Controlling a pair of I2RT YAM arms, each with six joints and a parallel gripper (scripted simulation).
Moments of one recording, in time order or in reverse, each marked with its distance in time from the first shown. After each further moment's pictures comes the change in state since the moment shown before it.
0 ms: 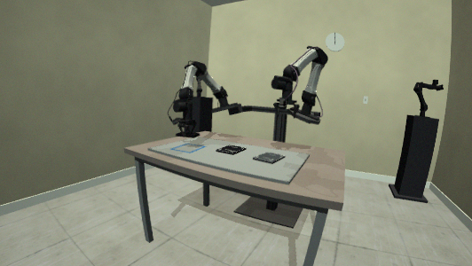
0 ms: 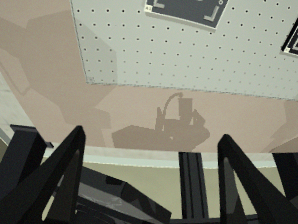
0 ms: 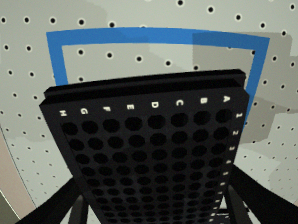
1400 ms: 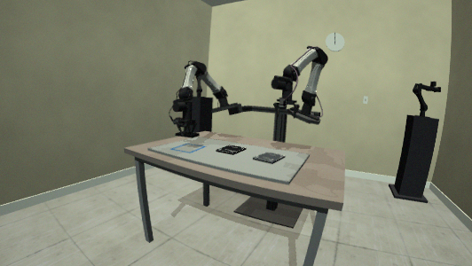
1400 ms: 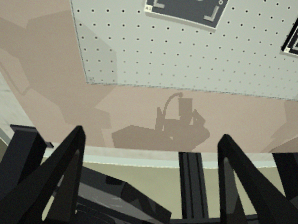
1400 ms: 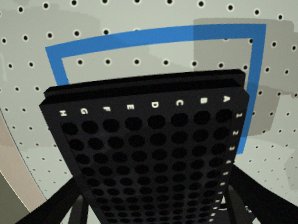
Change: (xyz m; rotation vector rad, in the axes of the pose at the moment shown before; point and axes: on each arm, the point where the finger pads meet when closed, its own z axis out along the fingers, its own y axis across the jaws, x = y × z) left arm 0.000 0.000 0.000 0.000 0.000 0.000; right arm -0.002 0.003 -0.001 -0.006 -0.001 0.127
